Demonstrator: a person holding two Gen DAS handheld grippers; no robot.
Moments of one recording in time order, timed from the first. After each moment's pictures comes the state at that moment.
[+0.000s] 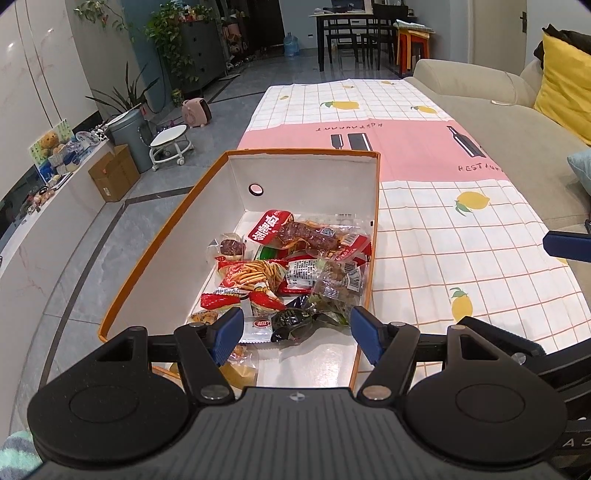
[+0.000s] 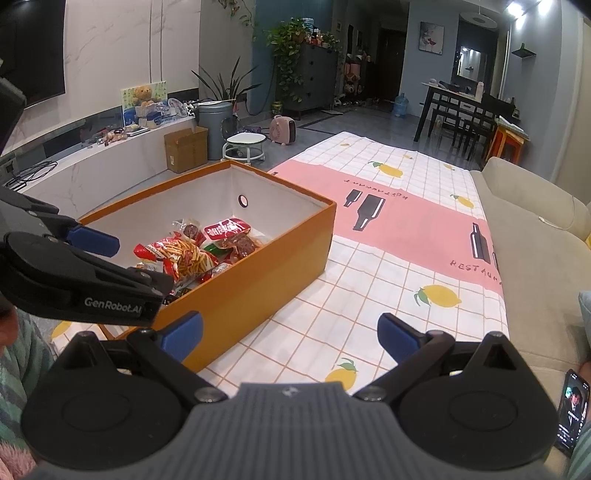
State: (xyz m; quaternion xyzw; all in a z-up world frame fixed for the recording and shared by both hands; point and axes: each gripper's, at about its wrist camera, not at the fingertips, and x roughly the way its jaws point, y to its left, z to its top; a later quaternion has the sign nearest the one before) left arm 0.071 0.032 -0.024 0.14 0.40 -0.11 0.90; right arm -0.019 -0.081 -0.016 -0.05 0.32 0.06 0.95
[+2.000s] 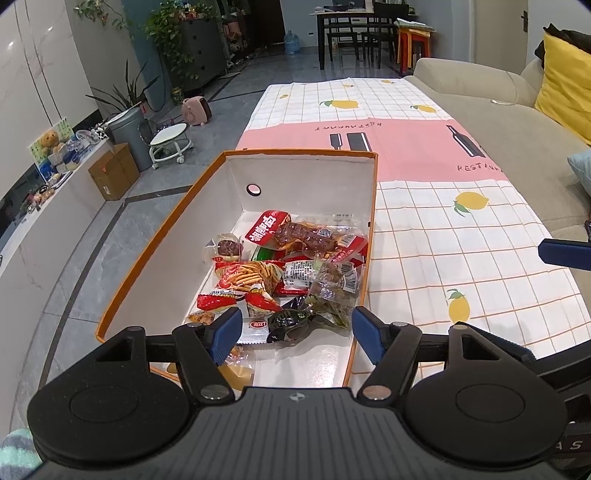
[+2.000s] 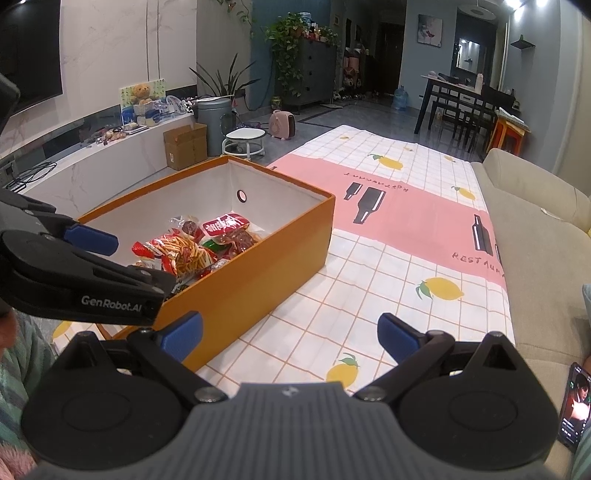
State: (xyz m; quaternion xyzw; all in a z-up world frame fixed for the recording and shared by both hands) left arm 0.072 0.029 -0.023 0.14 0.40 -0.11 0.90; right arm -0.014 -0.082 -0.022 -0.04 0.33 0.06 0.94
